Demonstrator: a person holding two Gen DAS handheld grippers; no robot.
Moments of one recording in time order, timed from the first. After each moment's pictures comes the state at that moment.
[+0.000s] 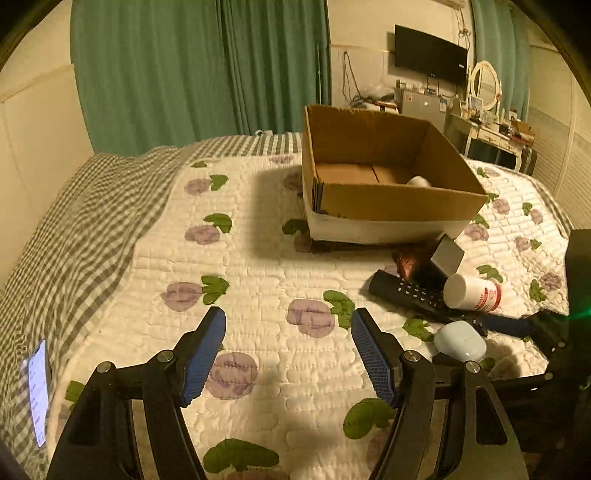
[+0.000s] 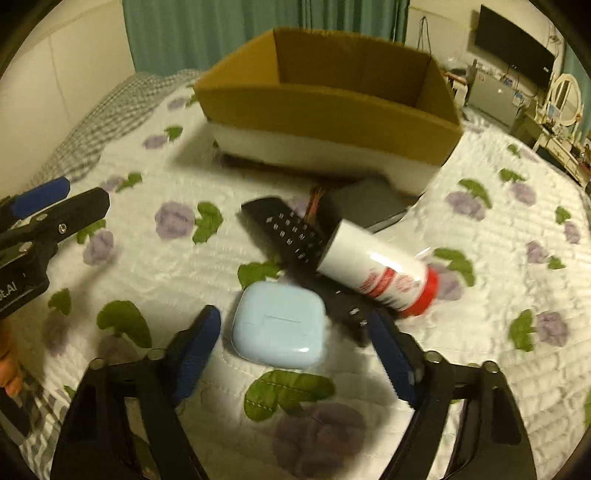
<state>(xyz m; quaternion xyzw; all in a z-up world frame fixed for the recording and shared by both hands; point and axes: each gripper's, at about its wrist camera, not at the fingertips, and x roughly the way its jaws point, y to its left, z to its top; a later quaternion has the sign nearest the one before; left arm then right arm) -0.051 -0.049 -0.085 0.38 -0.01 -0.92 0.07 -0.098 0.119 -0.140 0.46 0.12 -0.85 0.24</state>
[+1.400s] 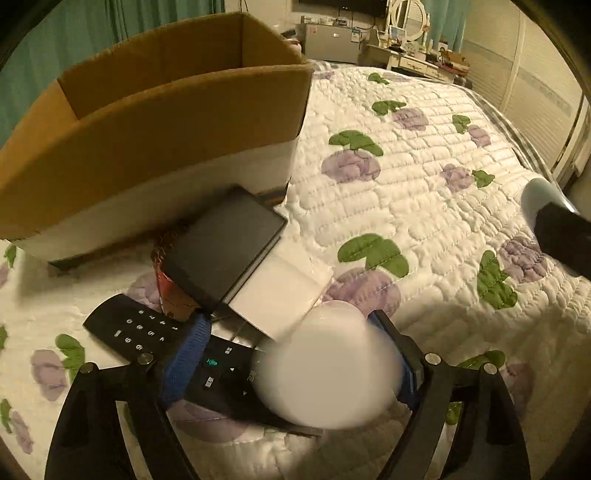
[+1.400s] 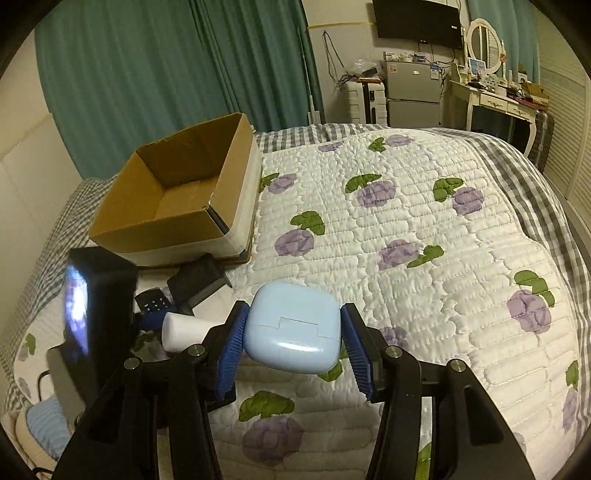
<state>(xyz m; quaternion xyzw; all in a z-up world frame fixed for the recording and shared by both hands) -0.155 0.129 -0.156 0.47 -0.04 -0.87 -0.09 -0.142 0.289 -0.078 0.40 -0.02 -0.90 0.16</state>
